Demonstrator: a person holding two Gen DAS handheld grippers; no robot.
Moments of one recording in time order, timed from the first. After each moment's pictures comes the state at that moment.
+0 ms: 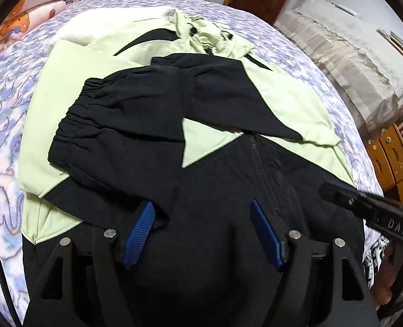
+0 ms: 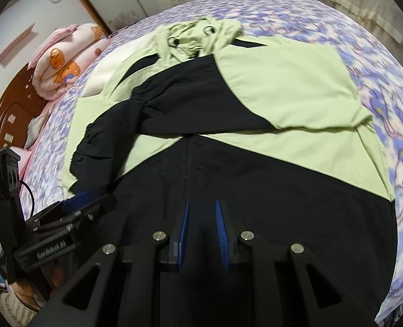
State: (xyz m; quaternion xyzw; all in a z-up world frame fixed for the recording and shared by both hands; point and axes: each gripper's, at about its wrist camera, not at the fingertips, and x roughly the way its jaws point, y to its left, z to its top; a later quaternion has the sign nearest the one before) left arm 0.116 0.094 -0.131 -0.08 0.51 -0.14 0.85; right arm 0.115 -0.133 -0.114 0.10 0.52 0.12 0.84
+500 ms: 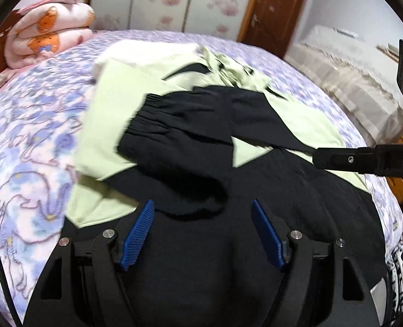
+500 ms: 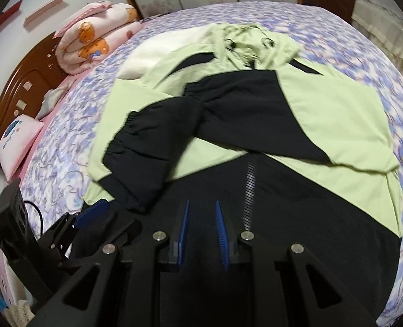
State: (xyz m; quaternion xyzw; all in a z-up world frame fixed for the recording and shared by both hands) left arm 0.066 0.145 -0.131 -0.09 0.40 -0.08 0.91; right arm 0.120 -0.049 -0.090 0.03 0.51 0.17 0.84
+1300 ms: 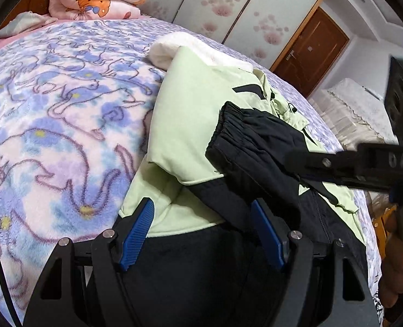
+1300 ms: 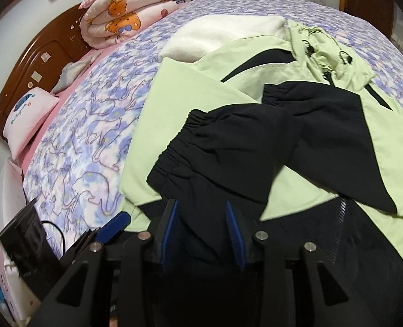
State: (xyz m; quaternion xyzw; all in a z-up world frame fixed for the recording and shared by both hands) left arm 0.079 0.230 -0.168 -0.22 0.38 -0.03 0.90; right arm 0.167 0.063 -0.113 -0.02 0.53 0.23 0.81
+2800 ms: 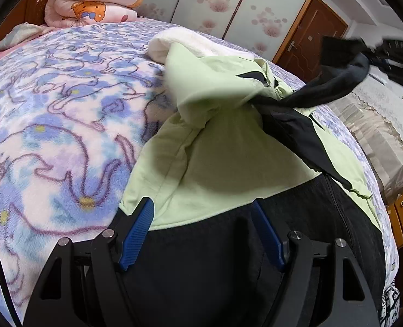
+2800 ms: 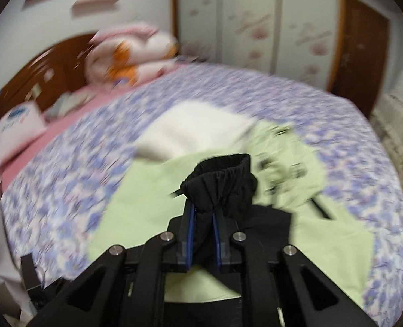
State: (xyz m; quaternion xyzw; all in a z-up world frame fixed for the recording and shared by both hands) left arm 0.078 0.217 -0.180 -0.19 0.39 -0.02 0.90; right arm 0.224 -0.014 0.004 -0.08 0.35 0.17 0.92
